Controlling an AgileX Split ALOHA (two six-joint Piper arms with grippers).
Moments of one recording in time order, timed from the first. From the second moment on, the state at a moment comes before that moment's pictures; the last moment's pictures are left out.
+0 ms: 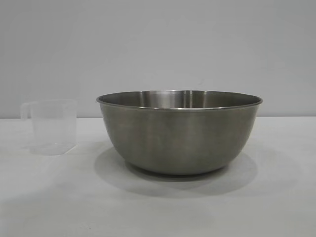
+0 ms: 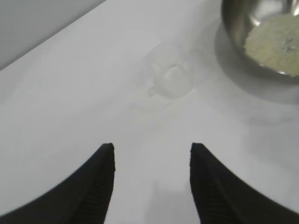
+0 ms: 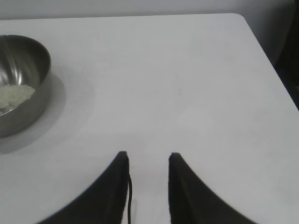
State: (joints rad) left arm -0.39 0.73 -0.79 0.25 0.90 0.05; right arm 0.05 -0.02 -0.49 -0.02 1.14 0.04
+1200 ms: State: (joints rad) left arm -0.39 -0.02 -0.58 -0.02 1.28 0.03; right arm 0.05 -0.02 -0.49 -0.02 1.14 0.04
